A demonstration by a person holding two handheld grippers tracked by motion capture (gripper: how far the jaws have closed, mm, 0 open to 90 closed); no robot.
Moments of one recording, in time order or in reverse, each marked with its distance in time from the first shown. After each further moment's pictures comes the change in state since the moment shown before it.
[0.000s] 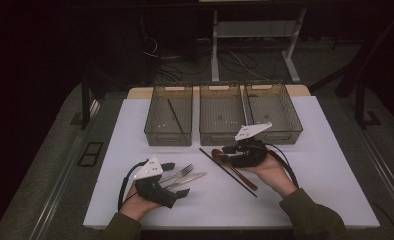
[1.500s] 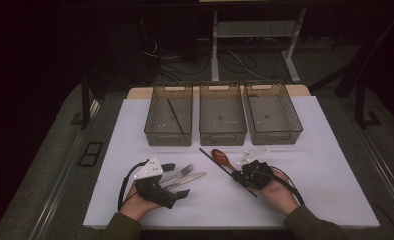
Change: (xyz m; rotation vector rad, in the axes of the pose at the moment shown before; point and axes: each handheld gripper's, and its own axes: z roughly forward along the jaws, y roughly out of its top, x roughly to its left) left arm 0.000 -0.001 0.000 0.007 -0.012 -0.001; right arm 0.018 -0.060 0.008 0.198 -0.144 -0.024
